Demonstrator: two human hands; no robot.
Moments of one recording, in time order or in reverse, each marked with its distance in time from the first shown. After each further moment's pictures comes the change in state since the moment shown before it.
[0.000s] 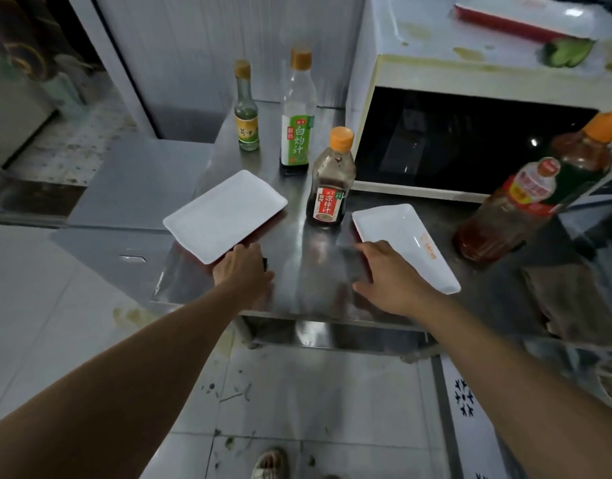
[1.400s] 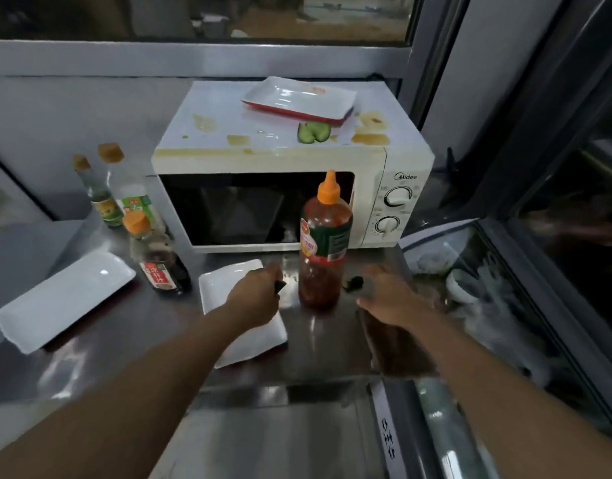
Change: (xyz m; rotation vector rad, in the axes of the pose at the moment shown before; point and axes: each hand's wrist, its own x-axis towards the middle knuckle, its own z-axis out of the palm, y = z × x) left_hand -0.030 0.314 -0.021 -0.108 -0.034 0.383; right_hand -0.050 0.268 -0.130 0.116 0.129 0.215
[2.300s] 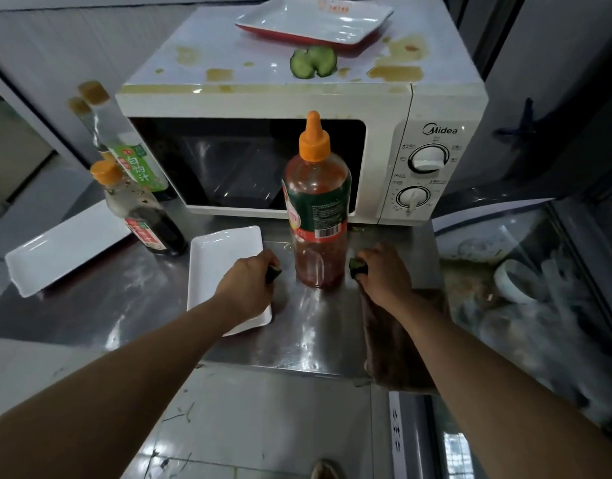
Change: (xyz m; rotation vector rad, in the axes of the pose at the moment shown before) left_hand 0.014 0.009 0.051 -0.037 0.084 -0.202; right_hand 0.093 0.062 0.077 -0.101 0.116 -0.191
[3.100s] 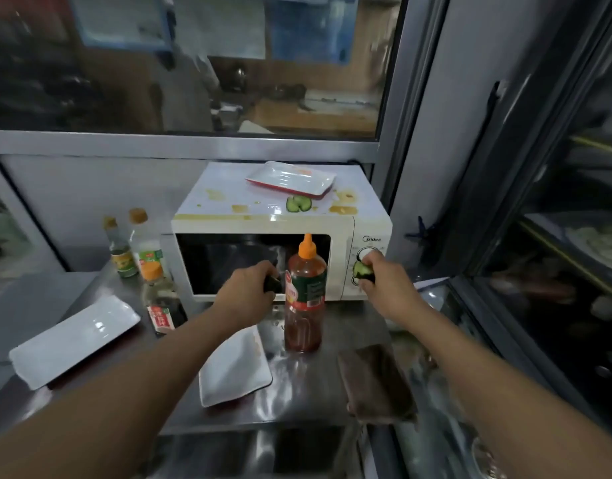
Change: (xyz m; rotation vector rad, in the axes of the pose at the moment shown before) left_hand -0.056 0.046 -0.146 -0.112 0.188 0.262; right_hand -0.095 -0.089 -0.209 0.107 0.248 0.033
